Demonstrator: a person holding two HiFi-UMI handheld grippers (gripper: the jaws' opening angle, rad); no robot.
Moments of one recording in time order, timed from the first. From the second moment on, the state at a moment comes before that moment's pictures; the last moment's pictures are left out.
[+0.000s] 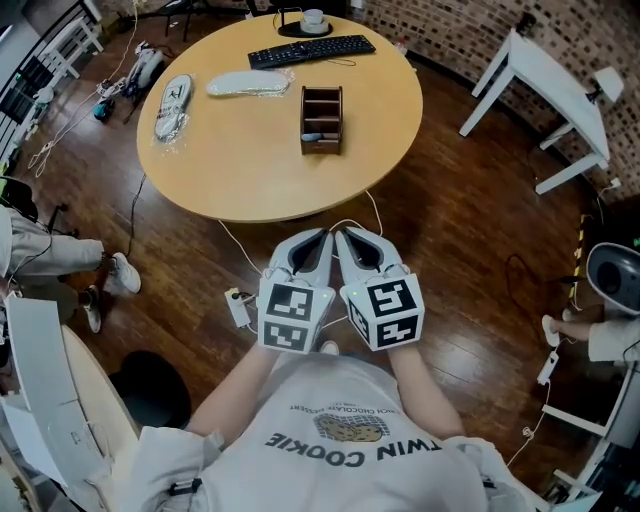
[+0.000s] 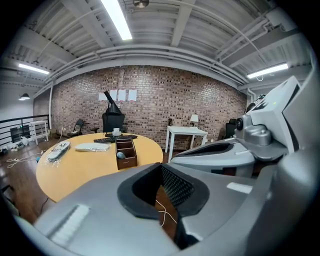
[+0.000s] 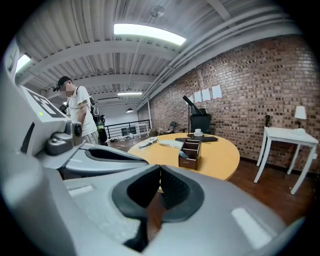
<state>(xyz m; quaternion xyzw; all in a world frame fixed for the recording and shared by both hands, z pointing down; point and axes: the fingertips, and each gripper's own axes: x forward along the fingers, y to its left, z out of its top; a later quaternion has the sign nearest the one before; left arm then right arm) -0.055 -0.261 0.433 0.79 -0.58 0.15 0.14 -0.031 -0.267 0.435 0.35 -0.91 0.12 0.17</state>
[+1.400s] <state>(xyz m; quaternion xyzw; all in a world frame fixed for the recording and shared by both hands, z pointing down) -0.144 -0.455 0.498 0.85 -0.42 0.32 -0.08 -0.104 -0.414 0.470 0.42 -0.87 0.15 0.19</state>
